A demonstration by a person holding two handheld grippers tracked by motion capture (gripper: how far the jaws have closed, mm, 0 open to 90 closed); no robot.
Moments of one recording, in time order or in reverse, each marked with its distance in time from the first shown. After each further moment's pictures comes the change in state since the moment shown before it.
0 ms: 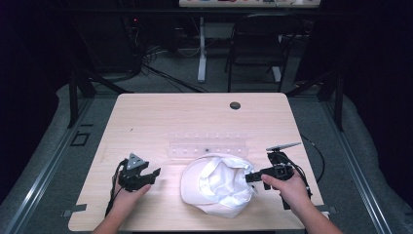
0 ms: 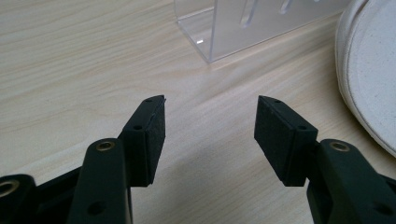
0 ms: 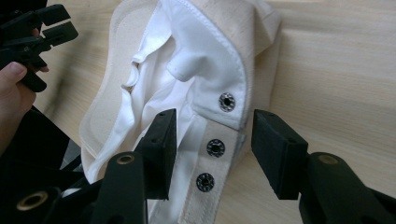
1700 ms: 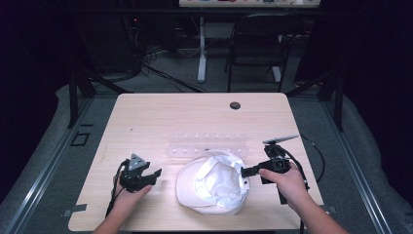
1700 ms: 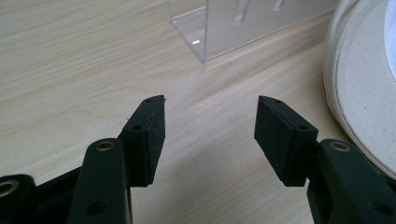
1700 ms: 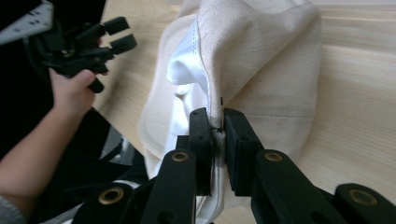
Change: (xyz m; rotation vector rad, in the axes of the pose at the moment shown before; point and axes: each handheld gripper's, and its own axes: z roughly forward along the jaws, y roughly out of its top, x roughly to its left) left arm -0.003 0.000 0.001 0.004 -0.003 0.016; right arm 0.023 0.015 -0.013 0.008 0.148 -0.003
